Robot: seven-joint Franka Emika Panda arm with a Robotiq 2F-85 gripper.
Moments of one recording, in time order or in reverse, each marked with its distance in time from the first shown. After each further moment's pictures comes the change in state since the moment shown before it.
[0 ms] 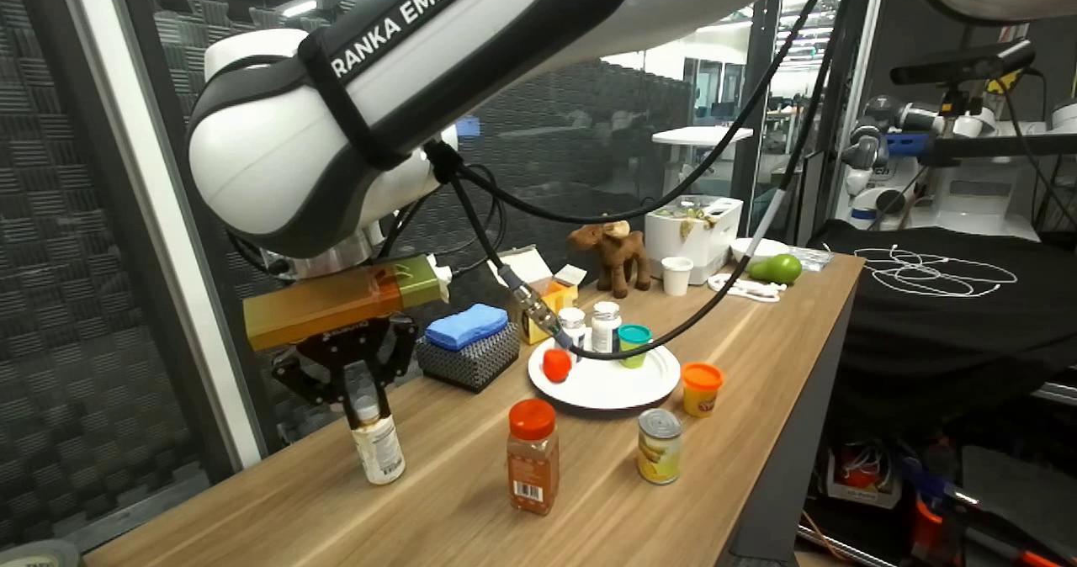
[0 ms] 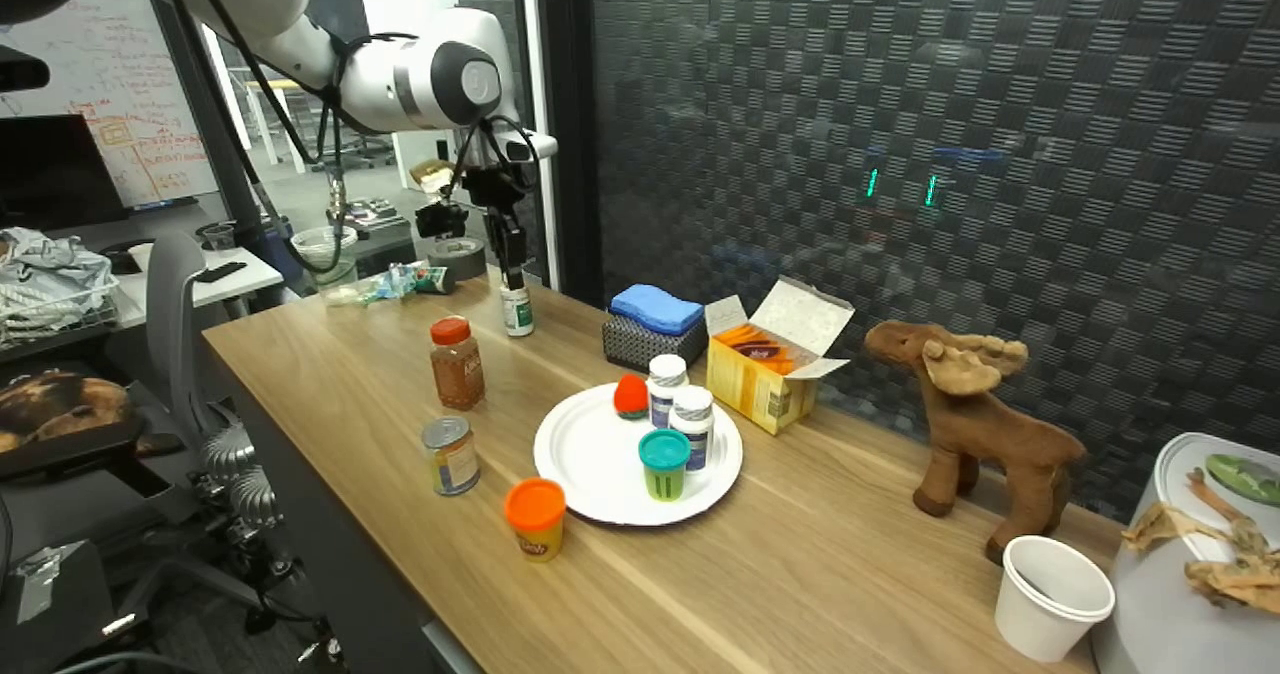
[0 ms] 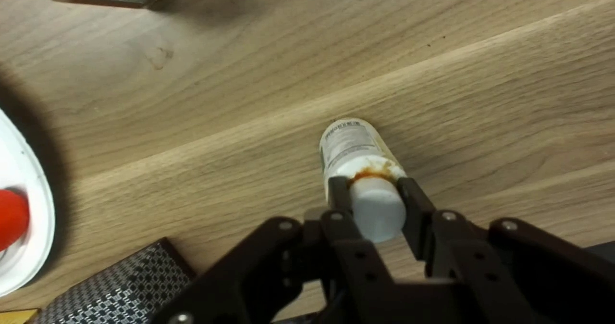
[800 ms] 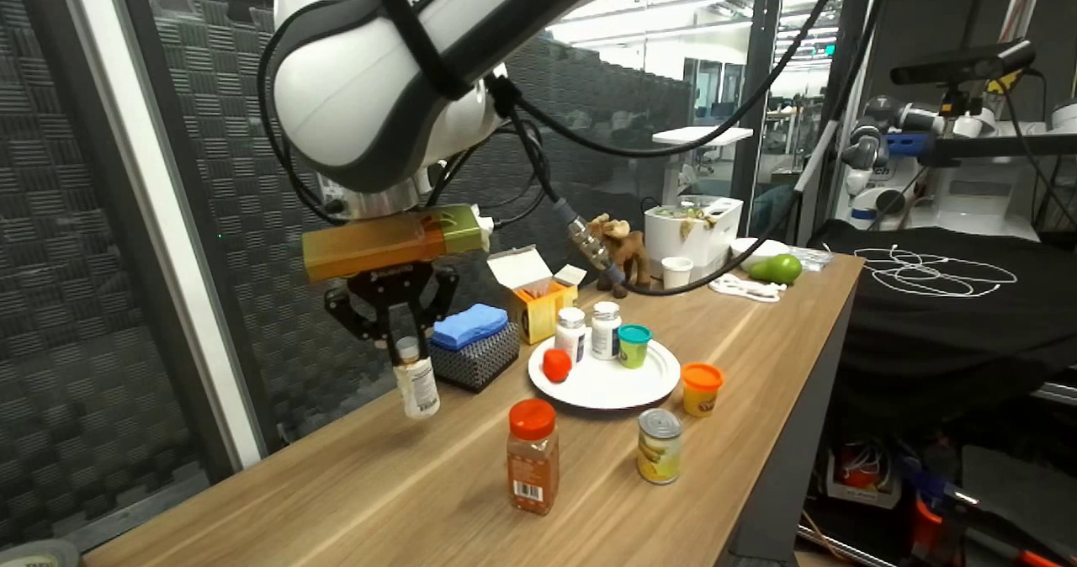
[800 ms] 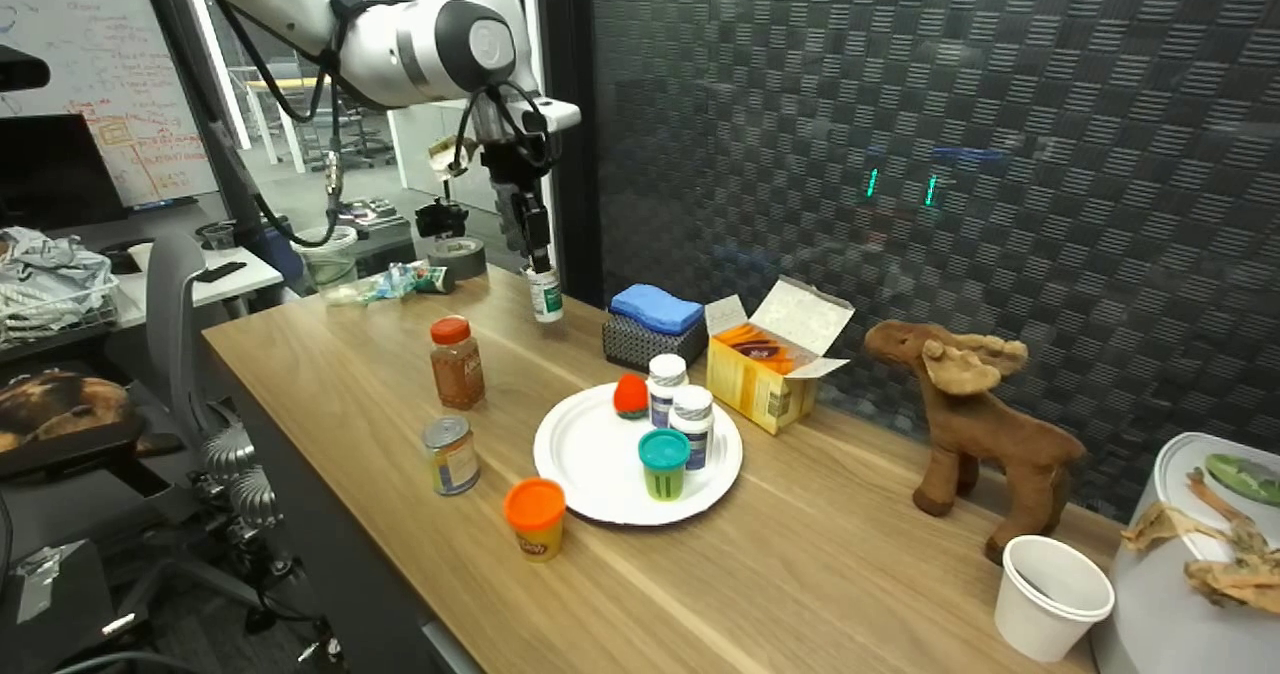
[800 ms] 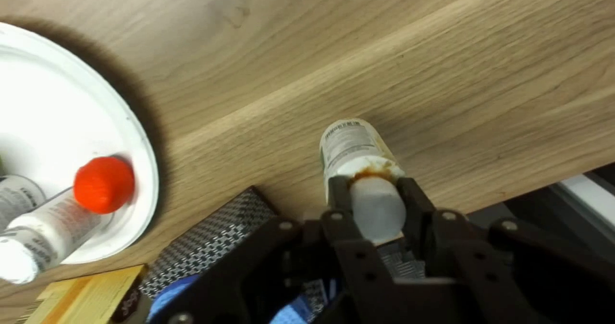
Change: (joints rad) arm -0.018 -0.157 -0.070 -0.177 -0.003 0.071 0.056
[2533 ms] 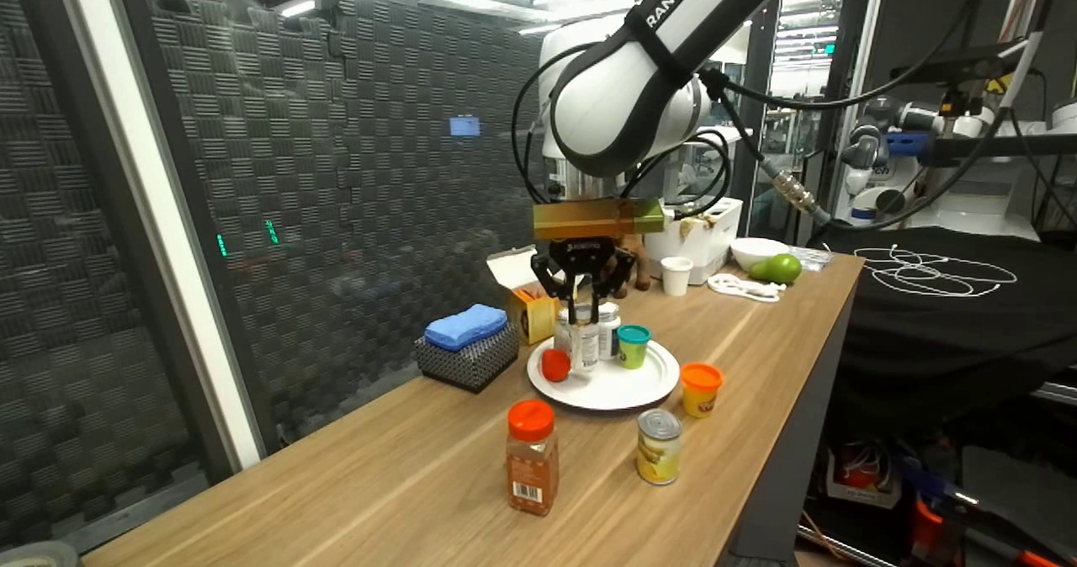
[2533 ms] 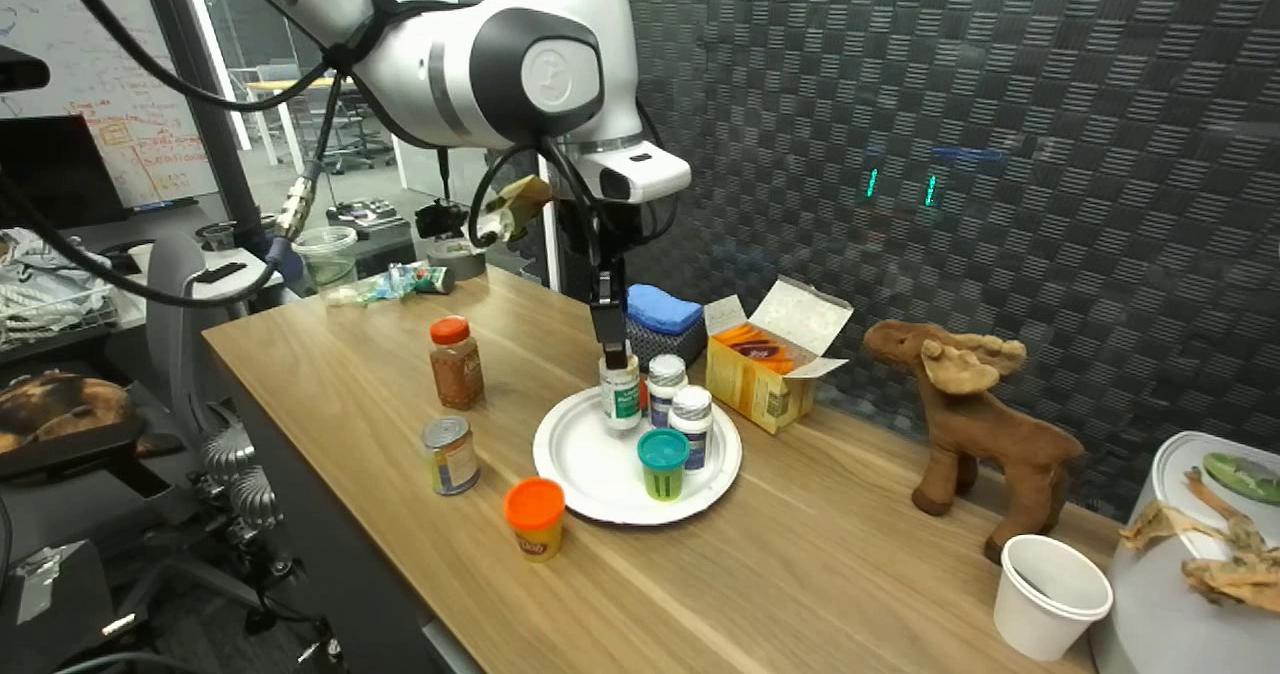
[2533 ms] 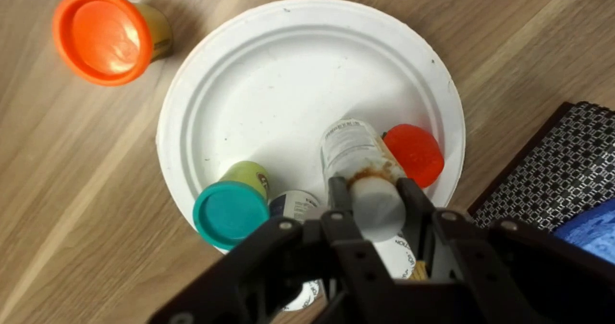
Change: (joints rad) arm -0.288 -0.294 -0.020 -0.539 0.023 0.244 0.063
